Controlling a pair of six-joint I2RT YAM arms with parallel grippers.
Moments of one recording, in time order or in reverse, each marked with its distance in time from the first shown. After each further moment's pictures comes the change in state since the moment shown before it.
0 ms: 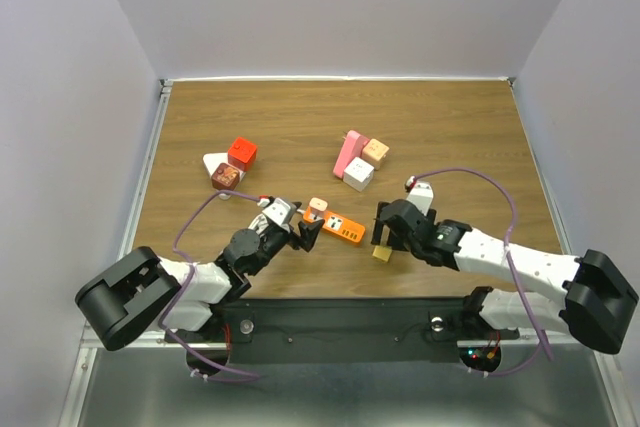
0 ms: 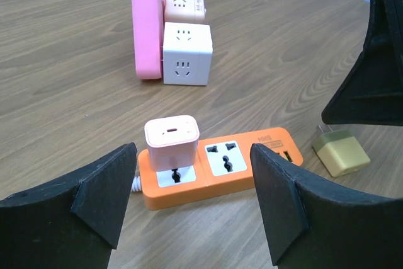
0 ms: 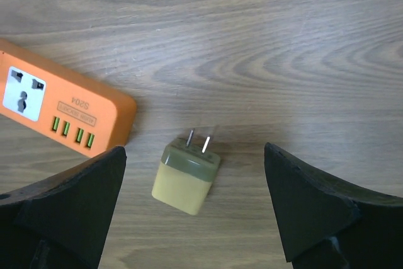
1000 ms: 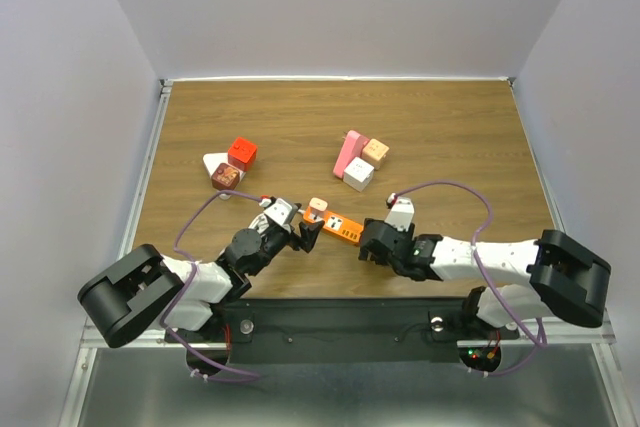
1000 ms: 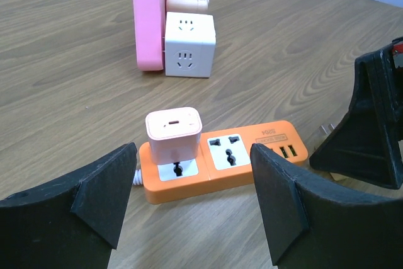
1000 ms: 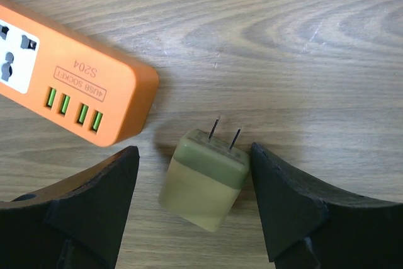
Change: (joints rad) left arm -0.001 0.020 0.000 -0.007 -0.008 0.000; right arm 0.164 0.178 -0.071 0.195 0.057 0.150
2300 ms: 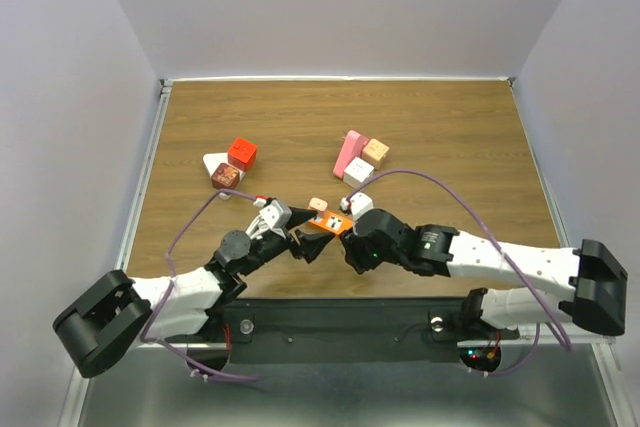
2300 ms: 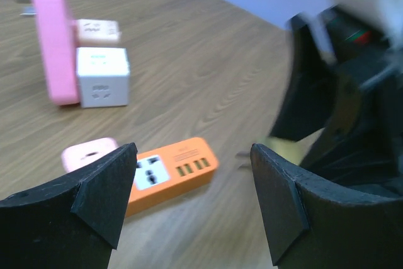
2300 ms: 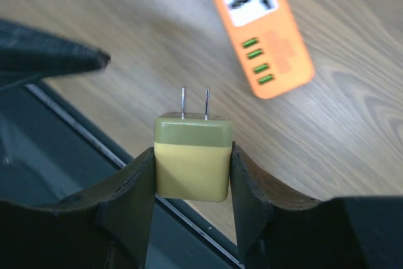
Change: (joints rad) left arm 0.000 -0.195 0.010 -0.102 0.240 -0.126; right arm 0.084 -0.162 0.208 -0.153 -0.295 -0.602
